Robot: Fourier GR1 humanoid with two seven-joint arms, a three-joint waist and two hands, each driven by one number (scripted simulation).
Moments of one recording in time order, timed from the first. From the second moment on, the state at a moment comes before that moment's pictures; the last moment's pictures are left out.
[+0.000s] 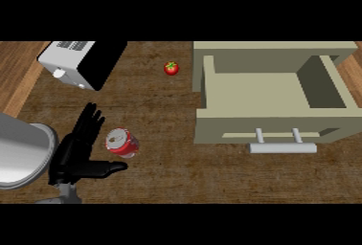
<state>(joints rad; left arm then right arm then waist) 0.00 0.03 0.09 -1.55 0.14 -0.07 0.09 0.40 -0.07 -0.64 -2.13 -0.43 0.47 0.11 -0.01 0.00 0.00</state>
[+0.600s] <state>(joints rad) -0.06 0.08 0.17 -1.19 0.14 -0.14 -0.16 0.42 -0.03 -0.68 -2.18 -0.44 0.52 0.13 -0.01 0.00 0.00</state>
